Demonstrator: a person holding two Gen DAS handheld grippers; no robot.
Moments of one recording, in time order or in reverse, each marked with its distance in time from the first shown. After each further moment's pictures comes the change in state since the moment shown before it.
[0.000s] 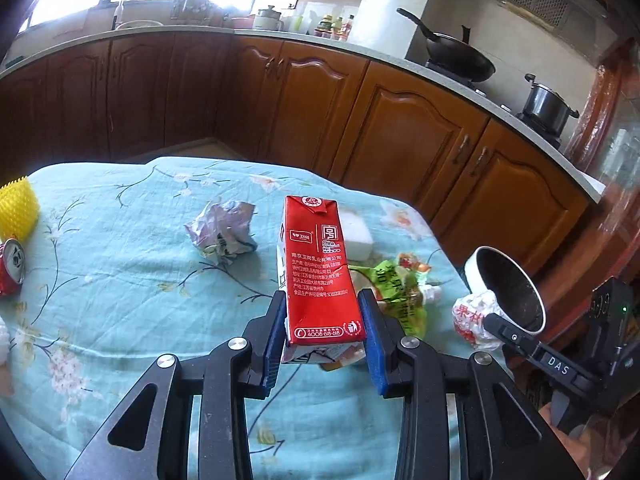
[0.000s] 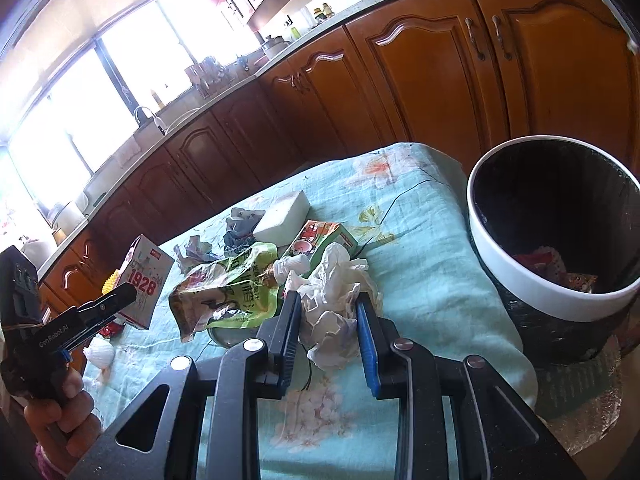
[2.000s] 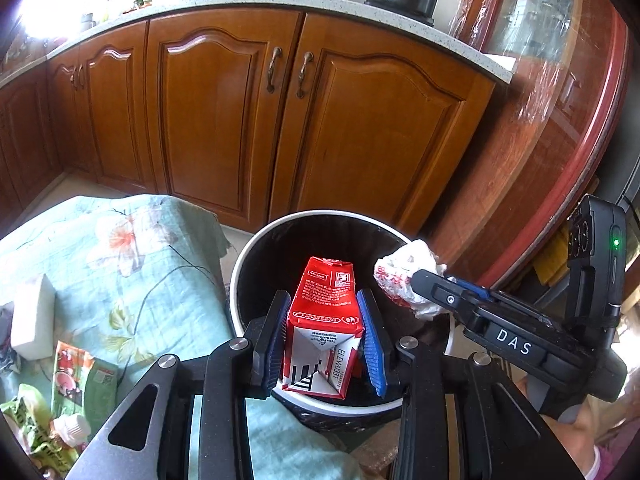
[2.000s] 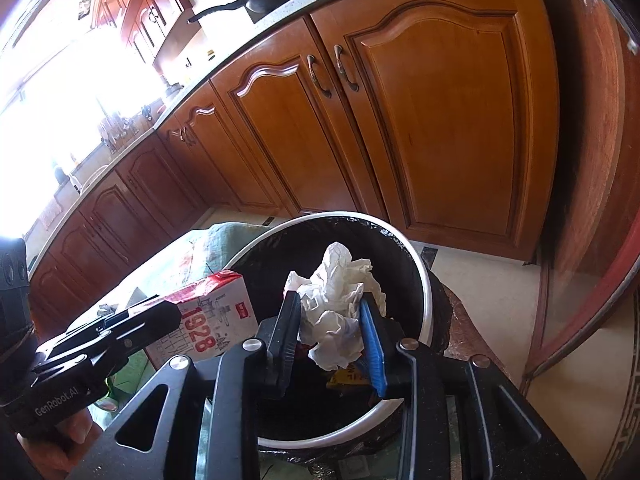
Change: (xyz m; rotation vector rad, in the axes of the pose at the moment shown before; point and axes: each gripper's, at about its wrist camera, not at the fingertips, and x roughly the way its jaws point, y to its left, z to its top) left arm 0.225 -0.245 0.025 0.345 0.198 -0.284; right arm -0.046 -0.176 0.065 0.145 -0.077 -0.256
